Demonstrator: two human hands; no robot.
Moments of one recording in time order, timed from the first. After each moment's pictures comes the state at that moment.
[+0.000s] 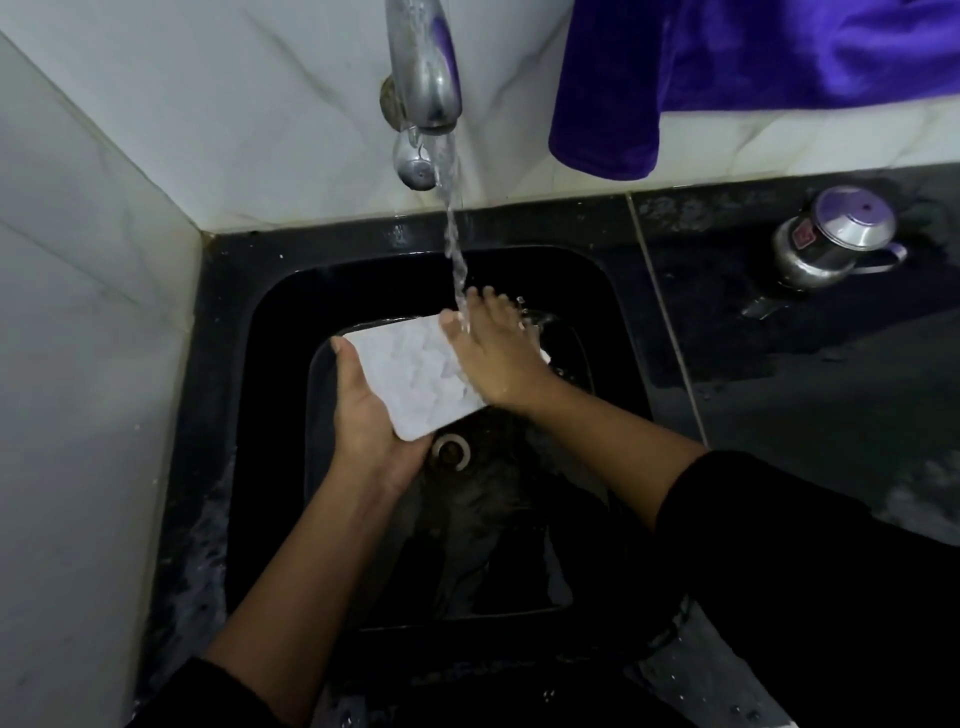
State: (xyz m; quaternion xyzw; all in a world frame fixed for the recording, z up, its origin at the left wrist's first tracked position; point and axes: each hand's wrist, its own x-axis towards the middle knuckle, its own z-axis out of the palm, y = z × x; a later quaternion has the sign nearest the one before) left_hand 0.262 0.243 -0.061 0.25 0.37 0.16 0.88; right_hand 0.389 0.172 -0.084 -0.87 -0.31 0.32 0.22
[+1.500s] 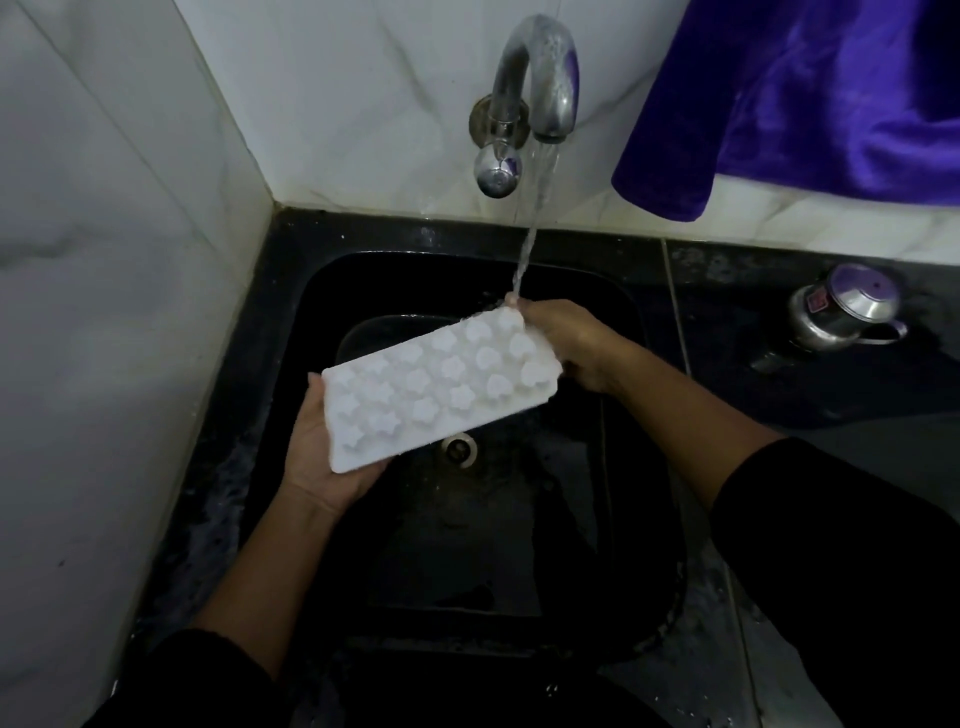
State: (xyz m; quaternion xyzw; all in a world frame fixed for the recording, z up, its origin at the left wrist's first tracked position) left_hand 0.167 0.270 -0.086 0.15 0.37 0.19 0.90; right_hand 0.415 0.154 -0.032 -0.74 -0.16 0.49 0.44
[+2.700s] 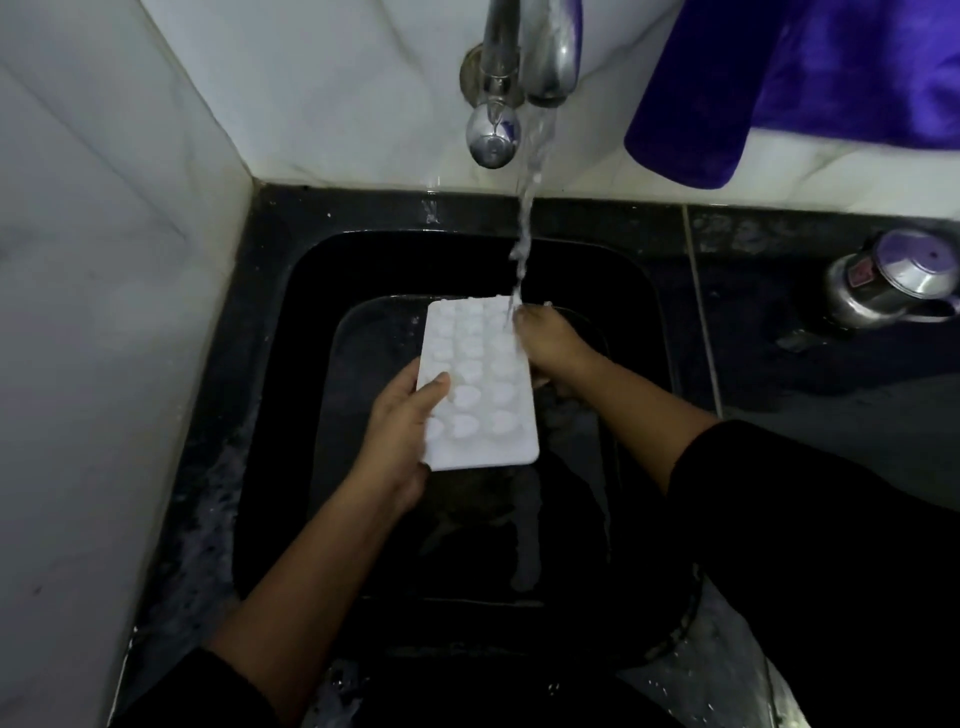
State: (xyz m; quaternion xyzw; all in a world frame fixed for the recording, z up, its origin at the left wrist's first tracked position) left_hand 0.220 0.229 -0.076 0.41 0.44 0.13 0.79; right_hand 0.408 0.179 -0.093 -0.83 -0.17 0.41 0.35
